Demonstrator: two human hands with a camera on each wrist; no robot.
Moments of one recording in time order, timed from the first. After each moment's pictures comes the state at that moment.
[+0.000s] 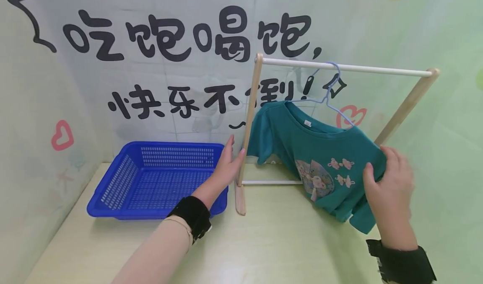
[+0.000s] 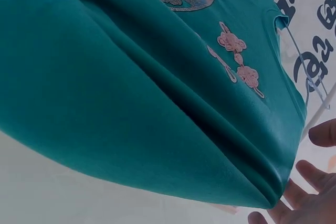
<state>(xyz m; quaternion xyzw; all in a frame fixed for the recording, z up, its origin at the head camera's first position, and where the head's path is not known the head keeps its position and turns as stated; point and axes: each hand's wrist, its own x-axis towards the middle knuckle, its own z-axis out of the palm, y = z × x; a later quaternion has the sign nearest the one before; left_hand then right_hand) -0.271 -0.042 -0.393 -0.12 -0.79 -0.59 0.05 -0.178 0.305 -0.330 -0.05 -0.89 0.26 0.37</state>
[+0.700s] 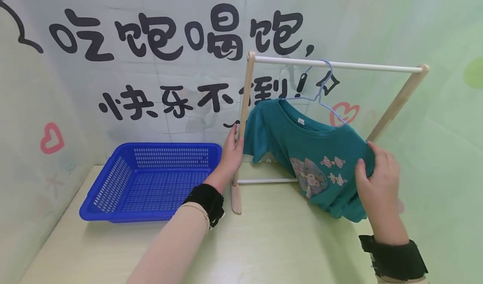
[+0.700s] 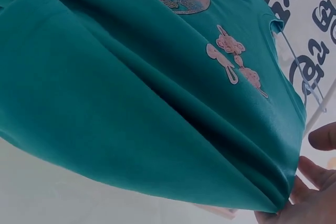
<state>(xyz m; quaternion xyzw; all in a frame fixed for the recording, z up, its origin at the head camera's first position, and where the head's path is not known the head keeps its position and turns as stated) -0.303 -0.015 -0.382 -0.10 -0.77 -0.63 0.07 -0.180 0.299 -0.331 -0.02 -0.88 0.29 0.37</state>
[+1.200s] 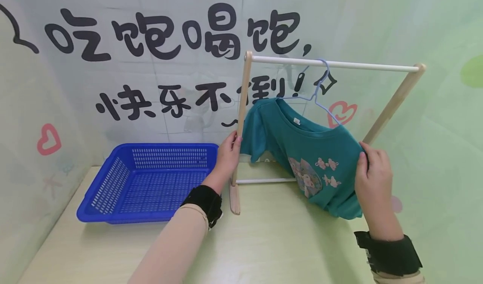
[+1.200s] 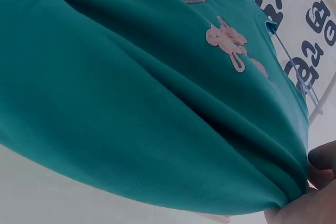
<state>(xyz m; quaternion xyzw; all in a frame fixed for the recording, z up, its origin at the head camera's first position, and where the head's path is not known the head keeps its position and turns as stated) -0.301 -0.016 -0.387 -0.07 -0.80 -0.58 0.10 -0.178 0.290 -0.330 -0.01 -0.87 0.30 0.39</state>
